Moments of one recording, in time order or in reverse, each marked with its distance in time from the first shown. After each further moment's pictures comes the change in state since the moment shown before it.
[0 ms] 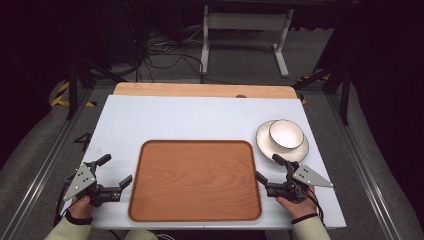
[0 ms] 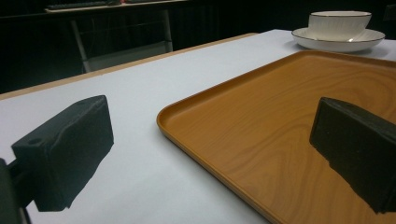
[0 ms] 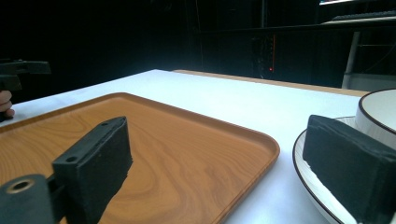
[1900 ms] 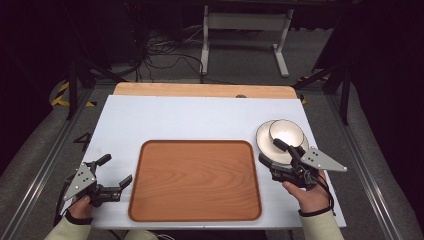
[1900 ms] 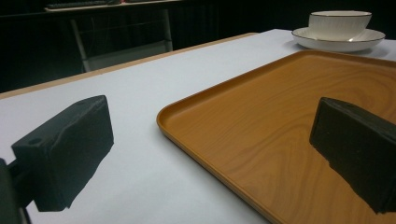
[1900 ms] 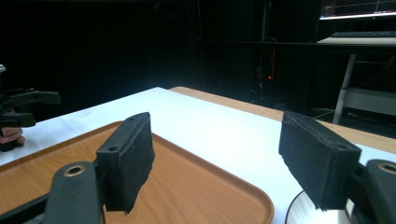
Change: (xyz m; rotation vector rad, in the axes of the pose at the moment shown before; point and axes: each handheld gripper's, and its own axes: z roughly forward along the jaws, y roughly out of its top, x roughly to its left) left arm 0.000 0.000 0.000 0.002 0.000 0.001; right arm 0.007 0.079 -0.001 0.005 0.003 -0.028
